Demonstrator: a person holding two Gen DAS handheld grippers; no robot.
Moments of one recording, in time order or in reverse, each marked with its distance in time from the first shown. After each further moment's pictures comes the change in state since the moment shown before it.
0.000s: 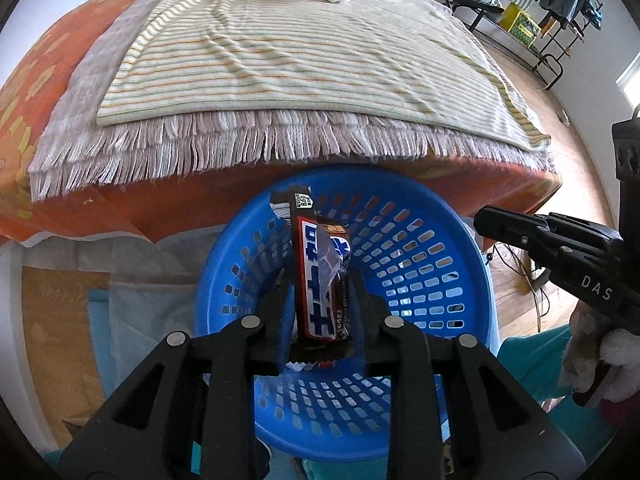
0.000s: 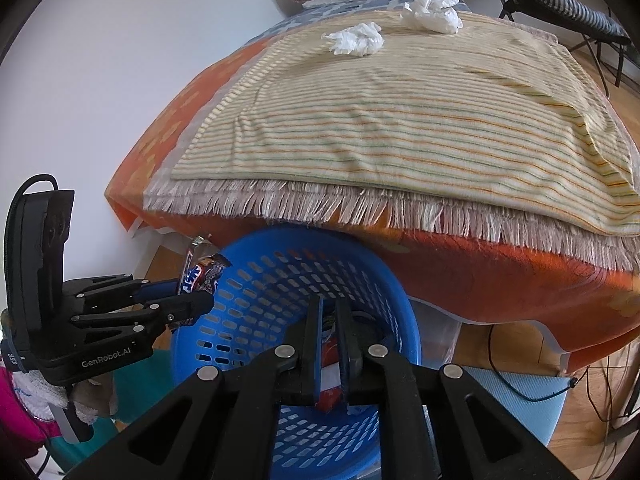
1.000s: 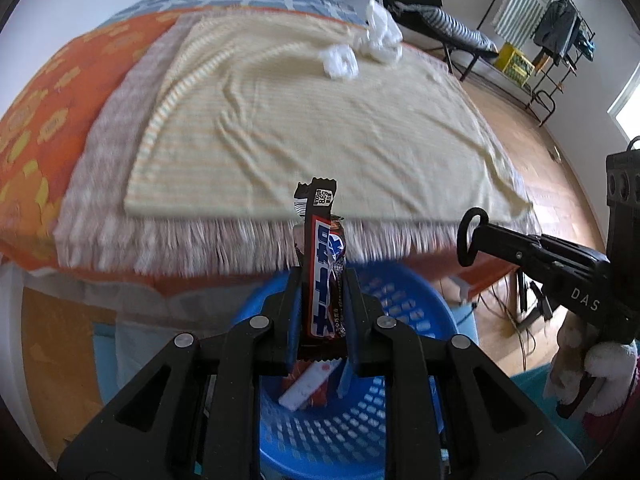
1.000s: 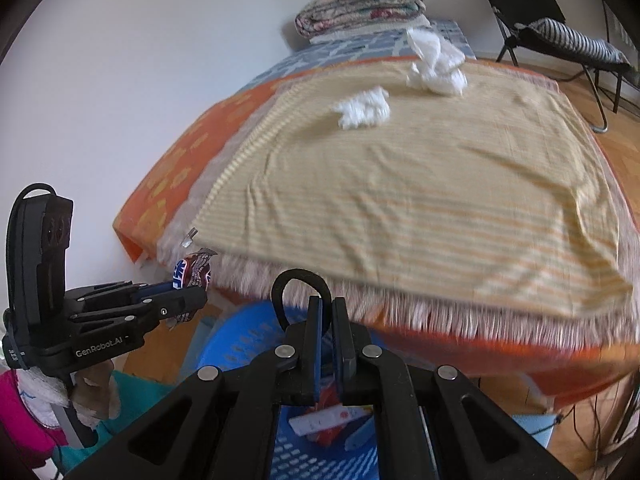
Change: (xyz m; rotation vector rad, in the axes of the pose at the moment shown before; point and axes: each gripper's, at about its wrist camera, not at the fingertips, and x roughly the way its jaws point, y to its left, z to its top) left arm -0.039 0.006 0.041 -0.031 -0.132 -0.033; right arm -0.028 0.005 0.040 -0.023 -0.111 0.003
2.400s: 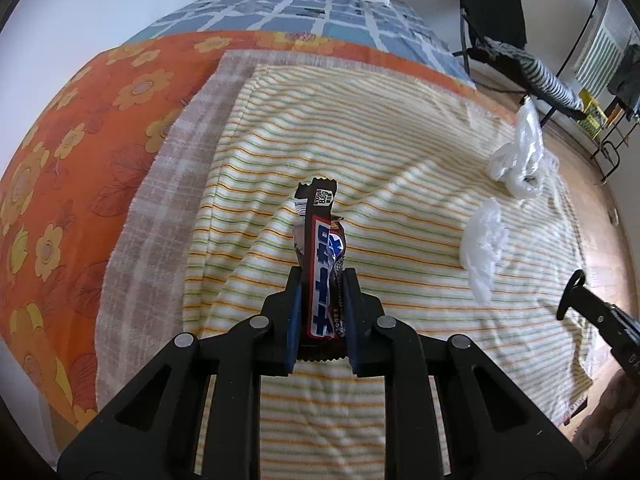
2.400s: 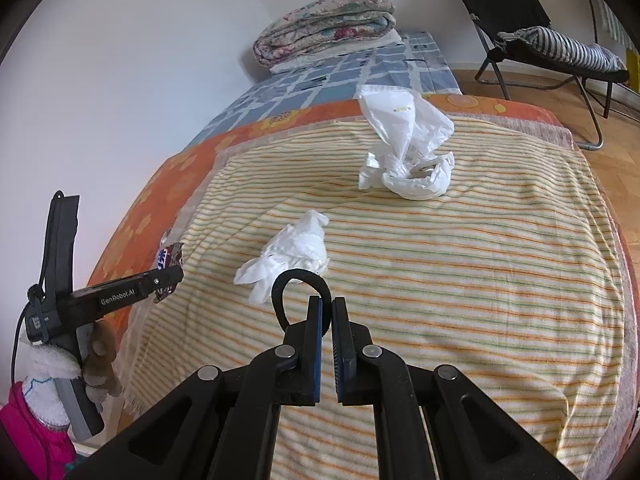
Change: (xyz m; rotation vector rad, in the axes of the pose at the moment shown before) left arm 0.082 0.083 0.212 -0.154 -0.043 0.185; right arm 0.064 -0.070 0.175 0.077 -0.074 -0.047
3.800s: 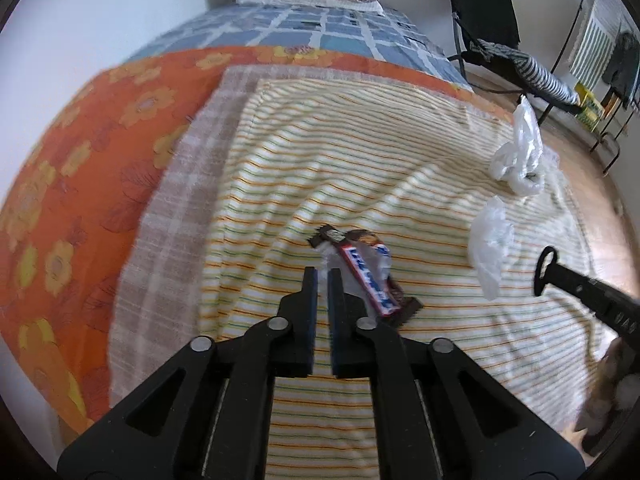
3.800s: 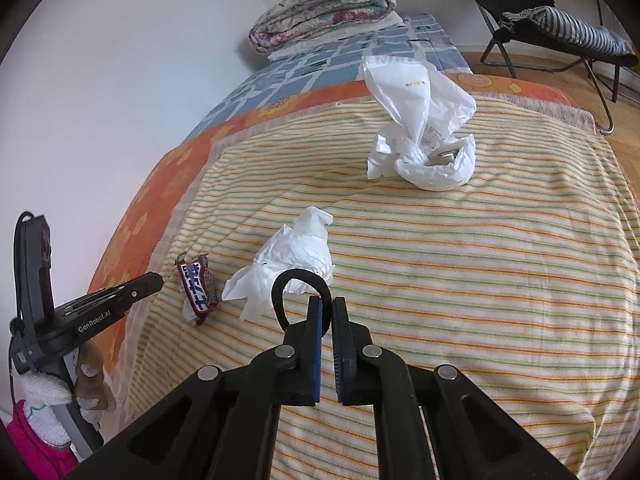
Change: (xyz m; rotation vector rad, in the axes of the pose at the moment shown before) left arm 0.002 0.004 0.002 0.036 -0.017 -0.003; right arm 0.038 -0.006 0.011 0.029 0.049 0.024
